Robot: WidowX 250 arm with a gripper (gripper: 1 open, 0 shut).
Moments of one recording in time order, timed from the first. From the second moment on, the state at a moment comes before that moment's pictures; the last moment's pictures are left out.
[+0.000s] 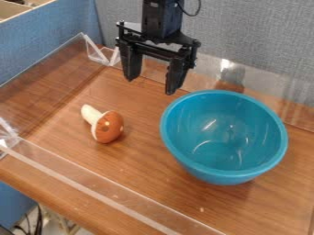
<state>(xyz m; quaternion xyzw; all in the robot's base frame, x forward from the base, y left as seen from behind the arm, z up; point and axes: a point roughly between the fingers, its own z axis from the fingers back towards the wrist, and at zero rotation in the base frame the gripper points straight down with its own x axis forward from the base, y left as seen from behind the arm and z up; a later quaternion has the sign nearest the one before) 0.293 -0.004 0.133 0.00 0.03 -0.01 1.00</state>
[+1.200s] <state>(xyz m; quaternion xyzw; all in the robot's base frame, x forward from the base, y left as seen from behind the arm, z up) 0.260 0.066 0.048 0.00 0.07 -0.30 0.95</state>
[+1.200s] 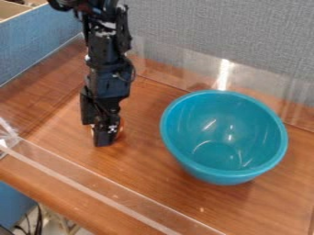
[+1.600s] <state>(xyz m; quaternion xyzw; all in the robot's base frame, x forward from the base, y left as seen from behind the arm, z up) 0.265 0.067 0.044 -0.02 0.06 -0.31 0.95</state>
